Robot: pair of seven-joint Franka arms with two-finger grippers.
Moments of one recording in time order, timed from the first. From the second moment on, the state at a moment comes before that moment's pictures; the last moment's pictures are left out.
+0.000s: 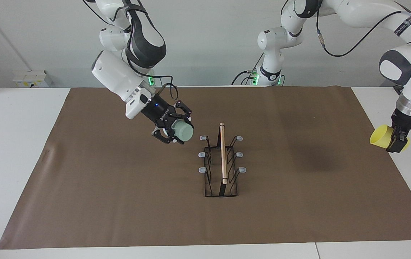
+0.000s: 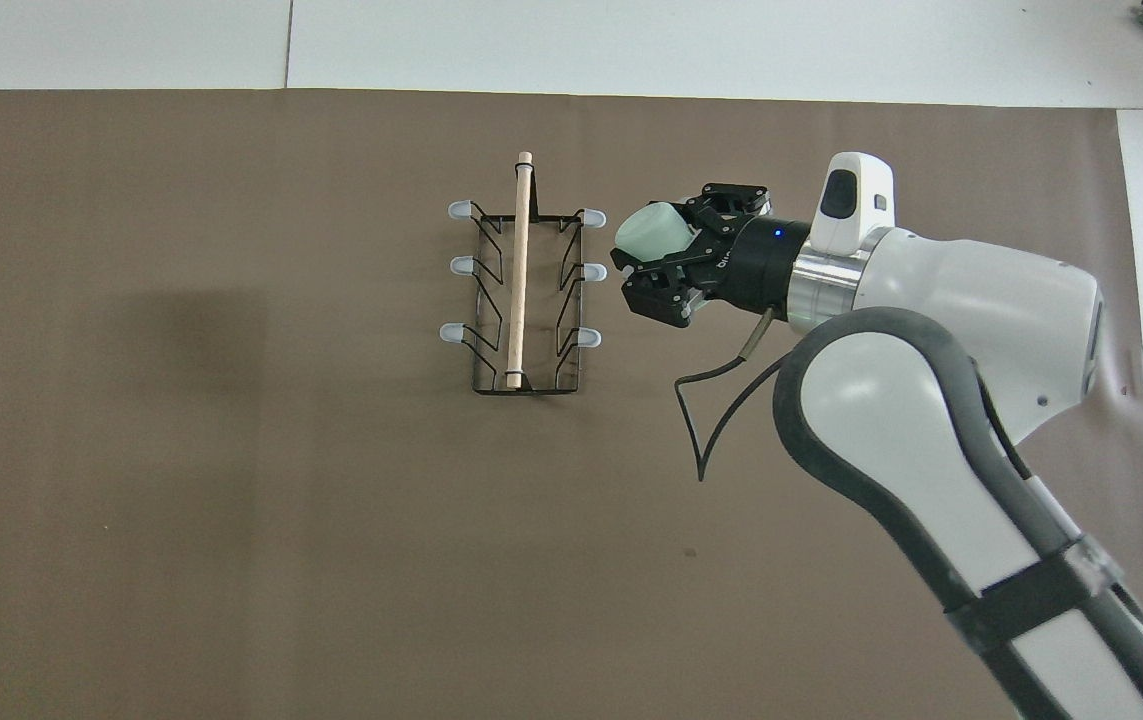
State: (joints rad) left arm 0.12 0.31 0.01 -1.43 0.29 1.93 -0.91; right arm 0.19 0.13 0.24 -1.91 1.12 2.64 -1.18
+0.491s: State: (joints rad) left arm 0.00 0.30 0.01 -1.43 0.53 1.84 -1.14; right arm 0.37 0.21 0.25 -1.95 1.39 2.93 -1.35
